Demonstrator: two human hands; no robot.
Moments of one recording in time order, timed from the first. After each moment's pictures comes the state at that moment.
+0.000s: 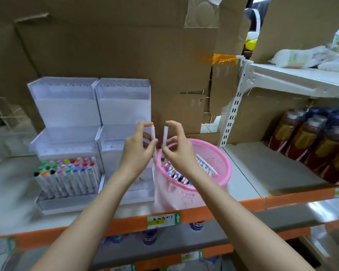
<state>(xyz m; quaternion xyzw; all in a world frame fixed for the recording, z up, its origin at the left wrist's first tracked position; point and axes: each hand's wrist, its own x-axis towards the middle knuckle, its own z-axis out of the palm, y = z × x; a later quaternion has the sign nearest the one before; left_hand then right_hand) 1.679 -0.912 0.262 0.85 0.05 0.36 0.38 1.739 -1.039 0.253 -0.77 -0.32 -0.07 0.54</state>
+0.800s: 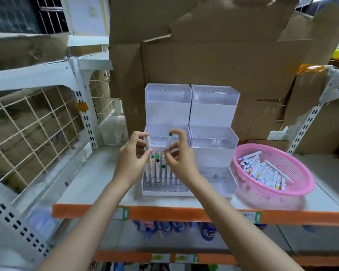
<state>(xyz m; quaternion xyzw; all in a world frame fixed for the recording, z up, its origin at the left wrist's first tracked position) 1.497 -0.718 0.261 0.84 0.10 0.41 0.34 1.599 -0.839 0.246 -0.73 -0.39 -0.04 0.57</state>
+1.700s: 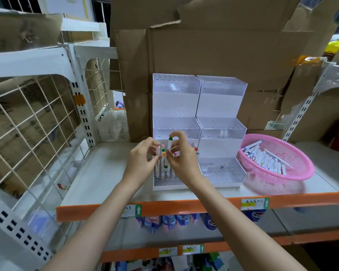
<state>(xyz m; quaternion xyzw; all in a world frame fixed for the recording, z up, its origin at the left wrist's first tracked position) 1.497 -0.684 0.221 0.87 0.04 0.36 0.33 1.566 -0.812 0.229 -0.77 -0.37 -0.10 0.51</state>
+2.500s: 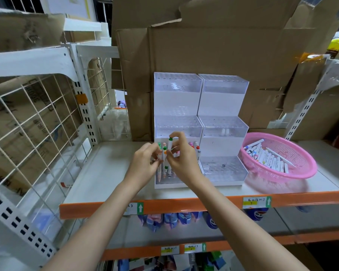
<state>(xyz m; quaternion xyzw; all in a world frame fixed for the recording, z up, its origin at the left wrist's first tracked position) 1.495 -0.681 0.210 0.89 0.02 0.33 0.31 1.563 -0.809 0.224 -0.77 -0.37 -0.10 0.50</state>
